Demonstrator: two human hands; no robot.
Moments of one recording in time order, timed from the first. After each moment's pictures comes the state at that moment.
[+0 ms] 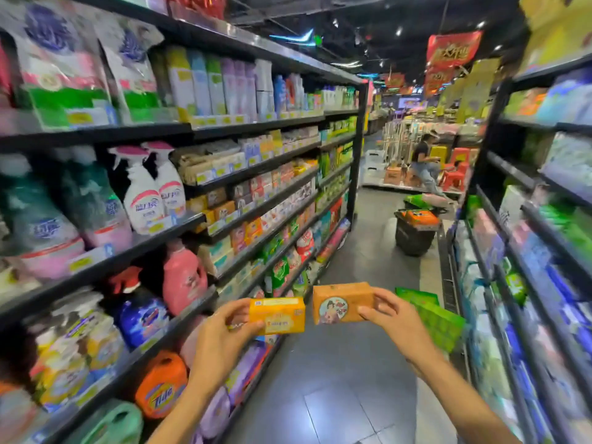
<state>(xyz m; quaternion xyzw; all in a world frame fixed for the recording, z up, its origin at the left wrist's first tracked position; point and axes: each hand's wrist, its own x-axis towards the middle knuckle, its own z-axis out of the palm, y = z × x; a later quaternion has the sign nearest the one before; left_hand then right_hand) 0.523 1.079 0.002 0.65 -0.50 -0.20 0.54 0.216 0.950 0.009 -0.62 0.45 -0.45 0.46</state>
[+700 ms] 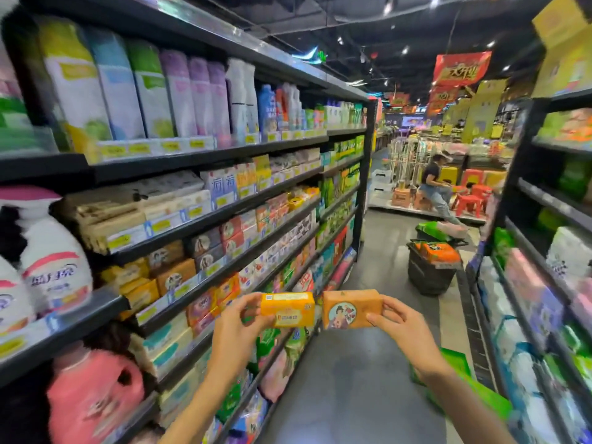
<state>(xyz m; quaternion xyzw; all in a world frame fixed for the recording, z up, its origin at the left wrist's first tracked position) 0.568 0.671 0.027 0.62 -0.50 -0.20 0.57 0.268 0.566 0.029 -0.62 0.44 -0.45 0.47</state>
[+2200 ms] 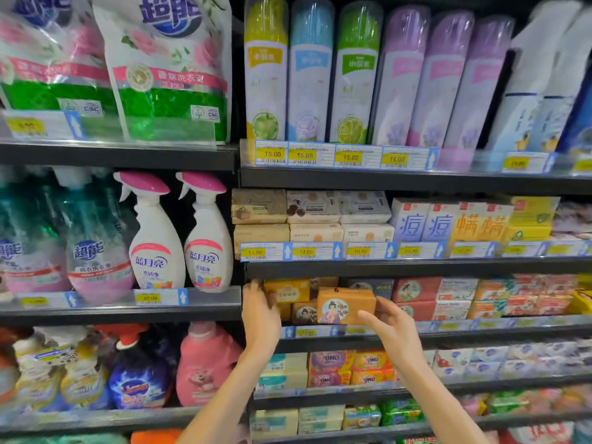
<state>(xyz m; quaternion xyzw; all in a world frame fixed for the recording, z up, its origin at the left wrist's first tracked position) 0.786 0.557 0.009 0.83 -0.03 0.21 0.51 0.686 0.327 0.012 -0.77 0.11 -0.22 0.59</state>
